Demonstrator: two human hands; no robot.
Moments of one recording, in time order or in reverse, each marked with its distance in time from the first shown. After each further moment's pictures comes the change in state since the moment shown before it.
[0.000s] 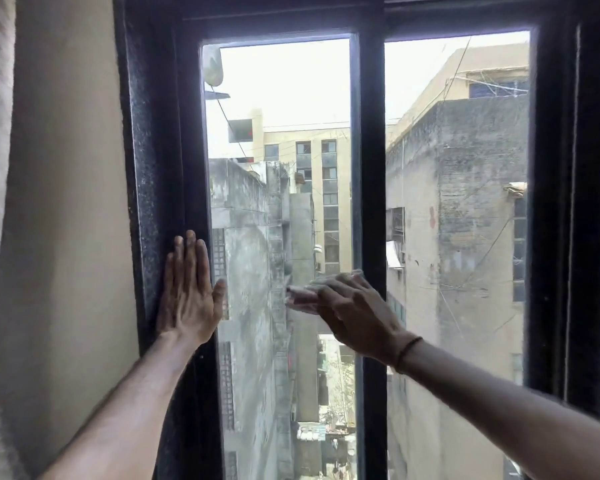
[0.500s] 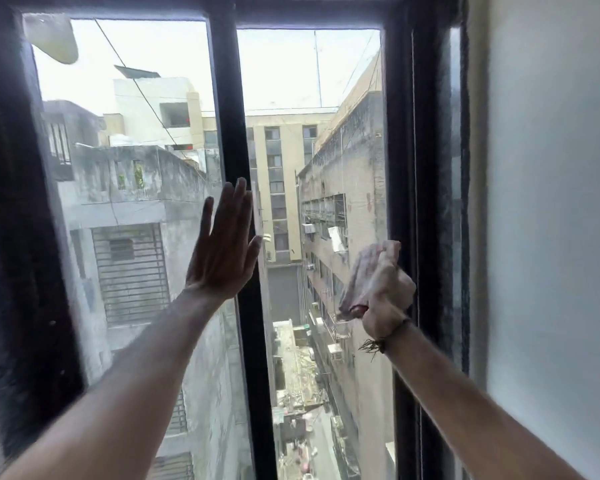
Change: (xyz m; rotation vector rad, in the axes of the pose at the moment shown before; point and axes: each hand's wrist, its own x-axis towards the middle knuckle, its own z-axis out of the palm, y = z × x) left_hand 0.053 0.251 -0.020 -0.167 0.396 0.445; right_hand -0.104 0.119 -0.111 0.957 0.959 1.723
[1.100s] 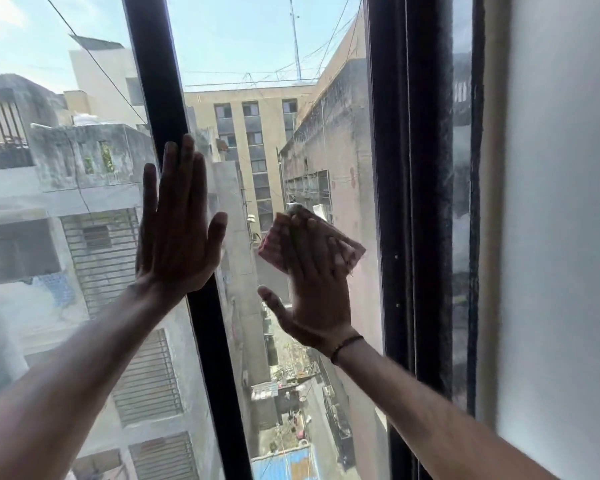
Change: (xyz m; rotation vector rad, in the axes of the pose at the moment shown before) left_hand 0.019 0.010 0.043 -0.049 0.157 -0.008; right_hand 0.056 0.108 0.015 -1.140 -0.350 -1.409
